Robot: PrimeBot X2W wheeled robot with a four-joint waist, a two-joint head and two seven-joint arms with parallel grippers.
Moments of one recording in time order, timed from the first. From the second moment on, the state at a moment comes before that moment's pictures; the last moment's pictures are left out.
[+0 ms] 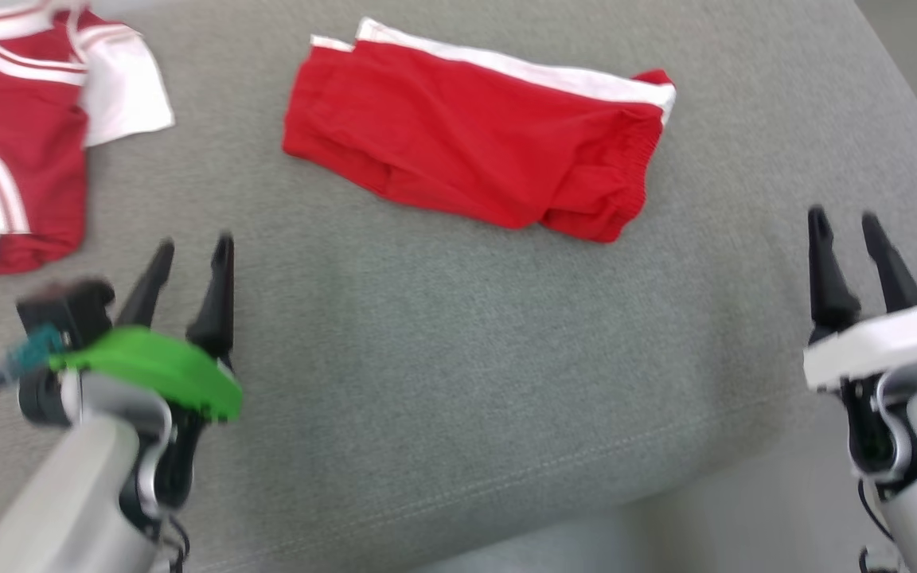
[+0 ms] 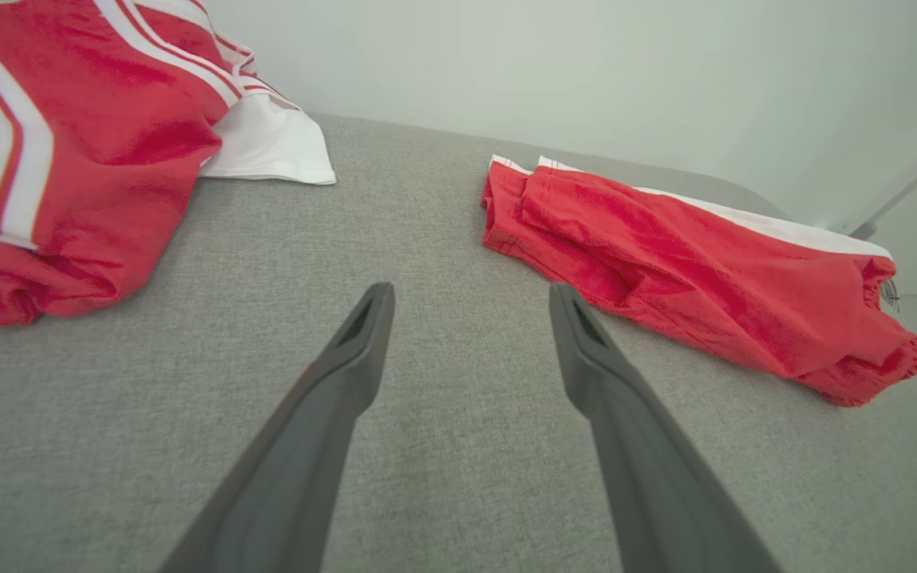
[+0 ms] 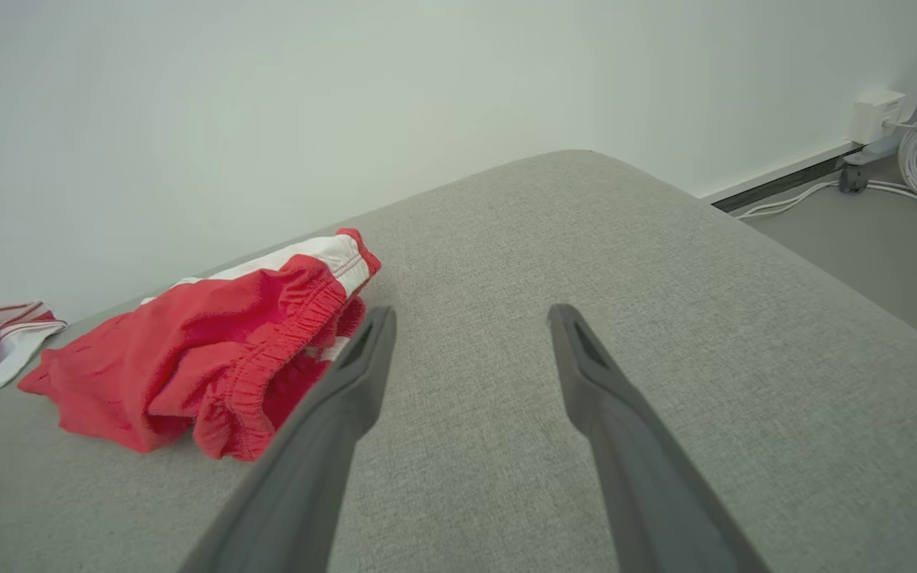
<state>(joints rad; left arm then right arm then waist) -0.41 0.36 -0.55 0.23 -0.91 0.11 -0.20 -0.22 -0.33 0.24 0.25 0.67 -0.07 -0.25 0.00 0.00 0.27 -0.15</state>
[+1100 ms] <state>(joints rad) -0.04 0.32 -0.44 0.03 -0.78 0.12 -0.25 -0.04 -0.33 0.20 0.25 0.50 -0.11 -0.25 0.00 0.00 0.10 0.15</state>
